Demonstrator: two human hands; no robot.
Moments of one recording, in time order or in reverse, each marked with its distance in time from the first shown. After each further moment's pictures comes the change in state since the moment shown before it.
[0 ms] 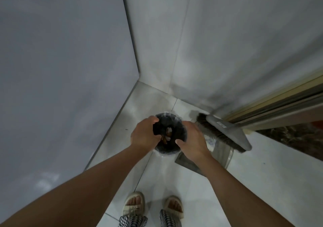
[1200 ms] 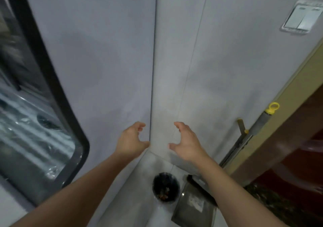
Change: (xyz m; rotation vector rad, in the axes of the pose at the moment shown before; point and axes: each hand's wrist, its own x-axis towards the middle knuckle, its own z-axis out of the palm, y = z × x) left_hand -0.296 0.126 -0.329 -0.169 0.433 0.222; right_hand -0.254 -0.283 -0.246 -0.046 0.182 -0.408
